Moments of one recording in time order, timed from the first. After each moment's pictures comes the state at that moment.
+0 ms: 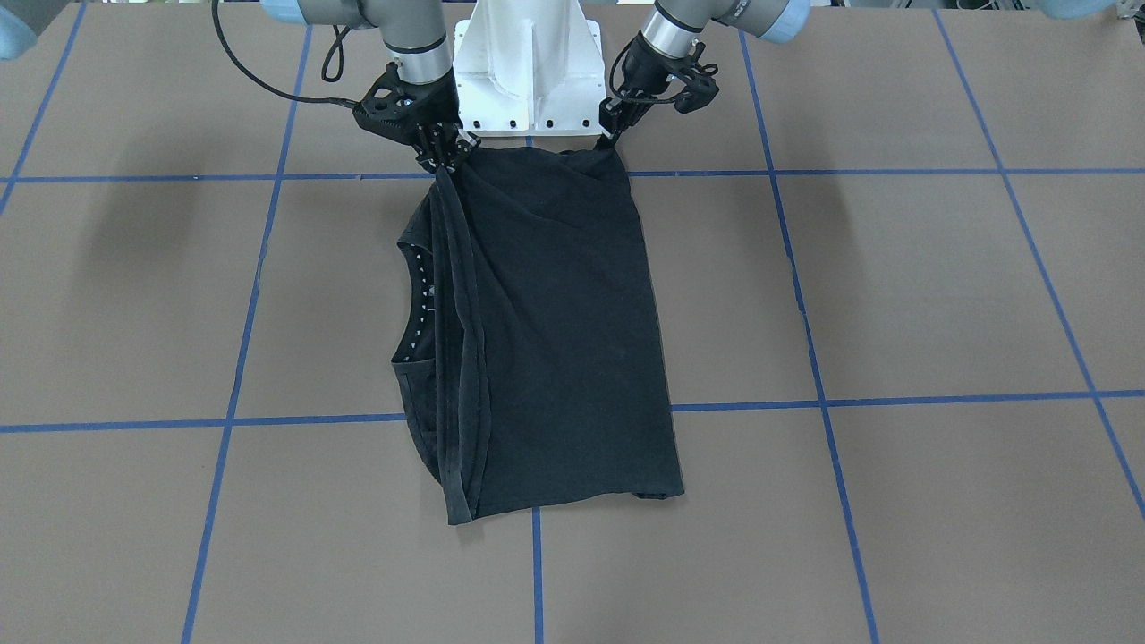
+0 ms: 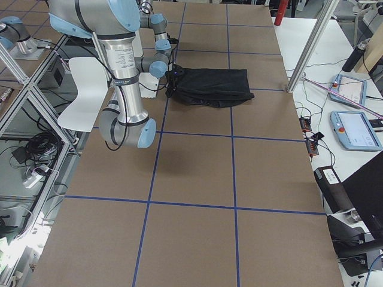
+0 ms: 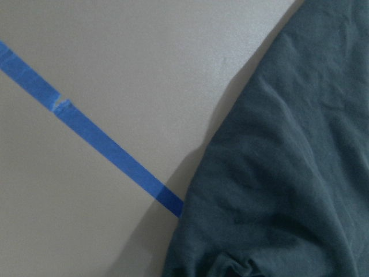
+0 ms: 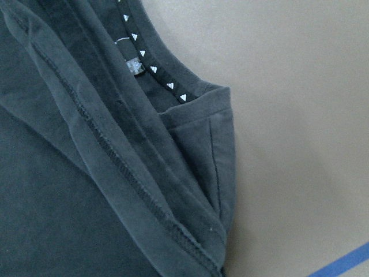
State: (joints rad) left arm 0.00 -1.74 -1.99 -2.19 -1.36 -2.28; right arm 0.18 -1.18 2.03 -1.60 1.54 1.99
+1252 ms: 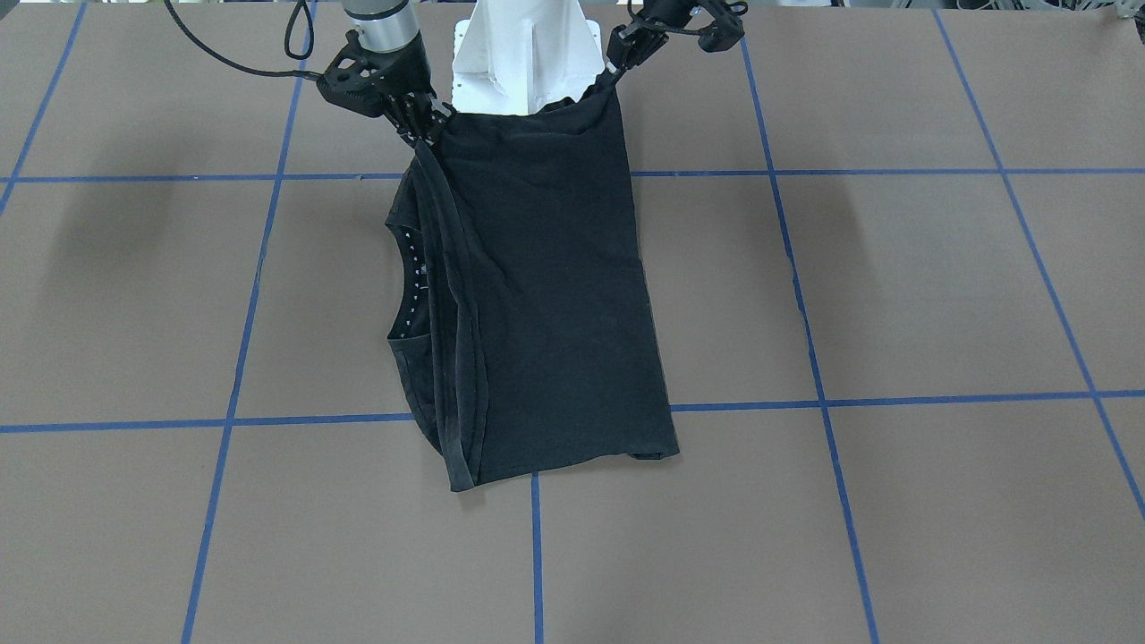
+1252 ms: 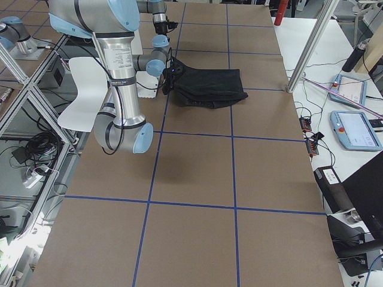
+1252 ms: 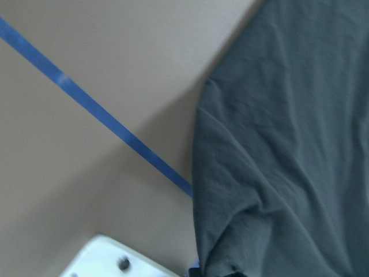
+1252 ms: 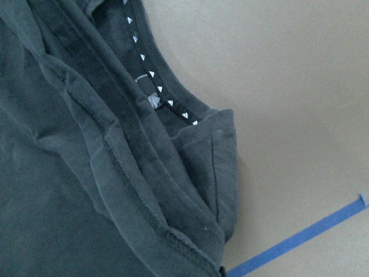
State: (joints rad) left arm -0.02 -1.65 -2.26 -2.19 -1.40 -2.25; right arm 0.23 -1.27 2.18 -1.60 1.62 2.00
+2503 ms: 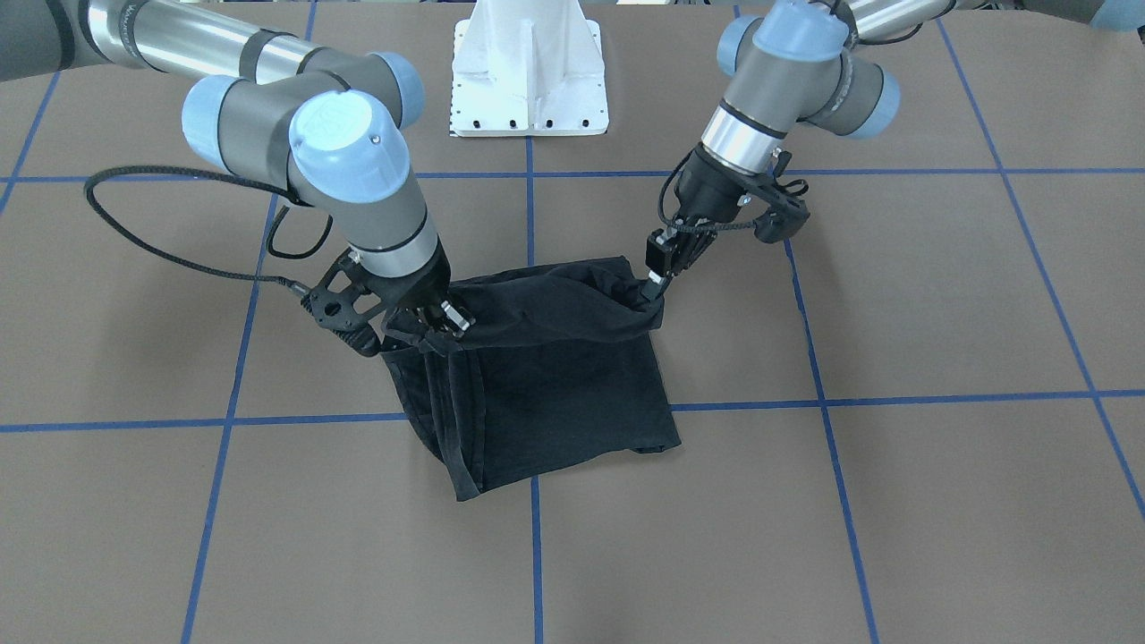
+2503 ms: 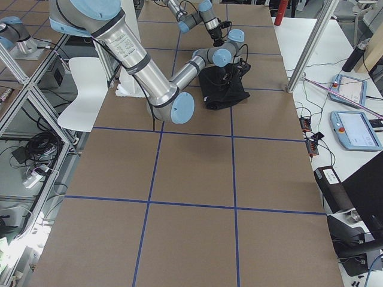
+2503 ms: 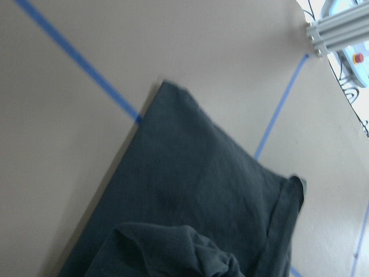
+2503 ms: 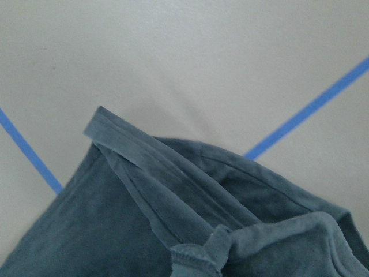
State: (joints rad) left arm -0.68 -2.07 -1.61 -2.26 -1.66 -1.89; right arm 0.77 -0.68 1.27 -1.48 2.09 1.65
